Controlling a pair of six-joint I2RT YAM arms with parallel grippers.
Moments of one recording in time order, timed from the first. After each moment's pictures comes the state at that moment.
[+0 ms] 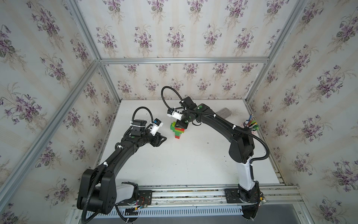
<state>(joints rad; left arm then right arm) -0.15 1.28 0.77 -0.34 0.58 0.28 0.71 2.08 1.90 -0.84 -0.28 -0.50</state>
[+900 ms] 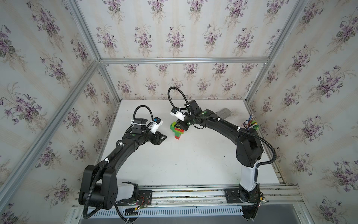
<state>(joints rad) -0.15 1.34 0.83 -0.35 0.57 0.23 0.69 1.97 1.63 -0.55 -0.34 -0.35</state>
